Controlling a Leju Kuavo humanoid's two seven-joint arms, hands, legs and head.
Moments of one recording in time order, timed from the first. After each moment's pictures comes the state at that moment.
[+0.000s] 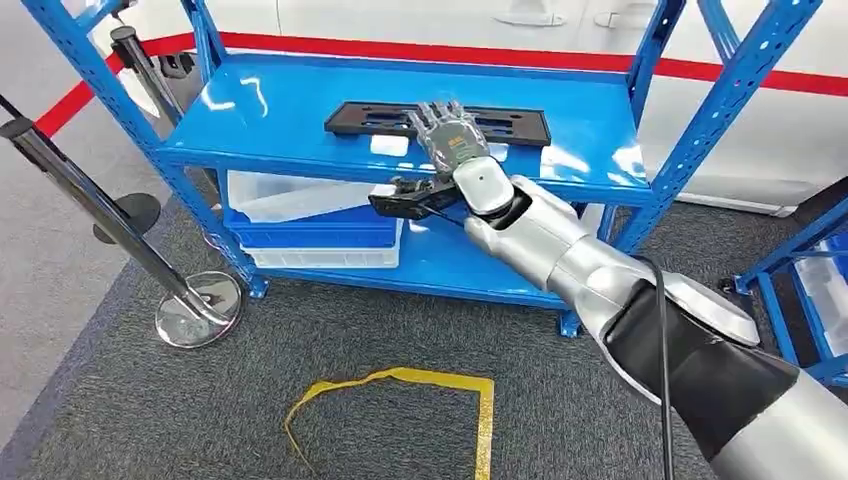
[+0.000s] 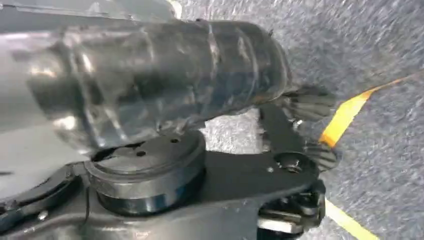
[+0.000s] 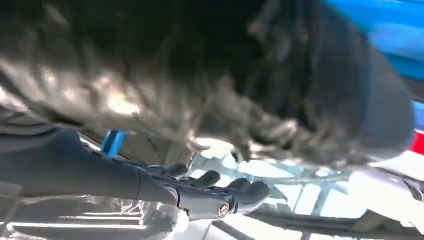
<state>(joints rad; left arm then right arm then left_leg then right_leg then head) -0.10 0.18 -0.83 -0.17 1.21 0.22 0.01 -1.09 -0.17 1.07 -0.43 1.05 0.11 0.12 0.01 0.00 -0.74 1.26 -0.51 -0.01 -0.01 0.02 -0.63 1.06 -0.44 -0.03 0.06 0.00</state>
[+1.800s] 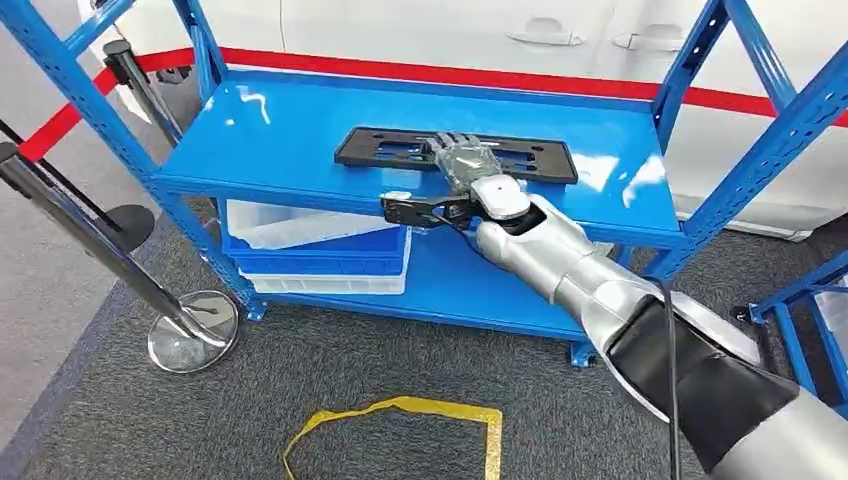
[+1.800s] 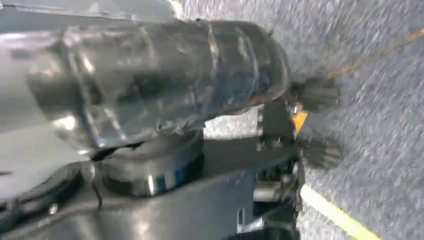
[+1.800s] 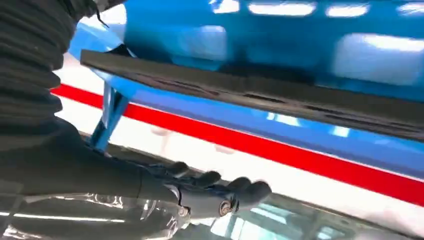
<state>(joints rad) -0.10 0.18 -0.84 -0.17 1.20 0.21 0.01 -1.02 -0.19 0.95 -0.43 0.88 0.16 0.07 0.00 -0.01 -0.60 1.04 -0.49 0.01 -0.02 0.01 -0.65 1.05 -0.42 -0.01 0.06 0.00</state>
